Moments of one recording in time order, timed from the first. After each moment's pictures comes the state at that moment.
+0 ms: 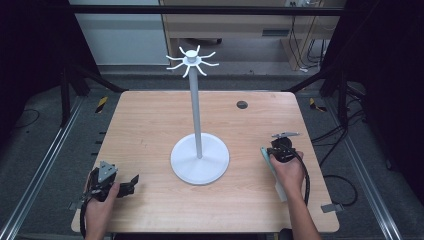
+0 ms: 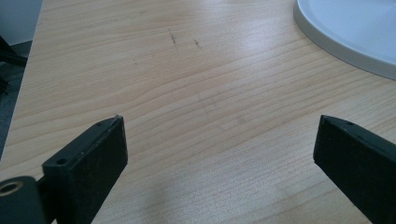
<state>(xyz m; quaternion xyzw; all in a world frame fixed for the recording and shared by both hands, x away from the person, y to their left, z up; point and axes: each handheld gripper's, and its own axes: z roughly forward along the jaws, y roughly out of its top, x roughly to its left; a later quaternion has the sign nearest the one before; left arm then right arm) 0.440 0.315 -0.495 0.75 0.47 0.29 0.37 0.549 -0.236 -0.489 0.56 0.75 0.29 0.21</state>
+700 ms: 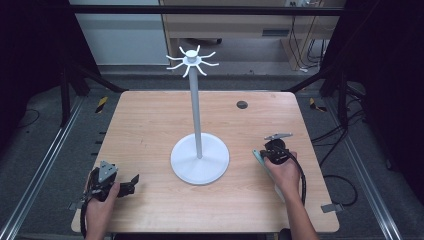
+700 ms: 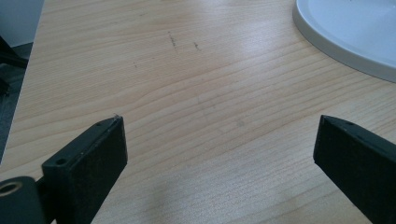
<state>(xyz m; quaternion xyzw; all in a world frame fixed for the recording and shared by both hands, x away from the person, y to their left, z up) 0.440 0.314 -0.495 0.74 0.47 0.29 0.37 0.542 -0.215 -0.487 0.52 0.78 0.29 0.18</state>
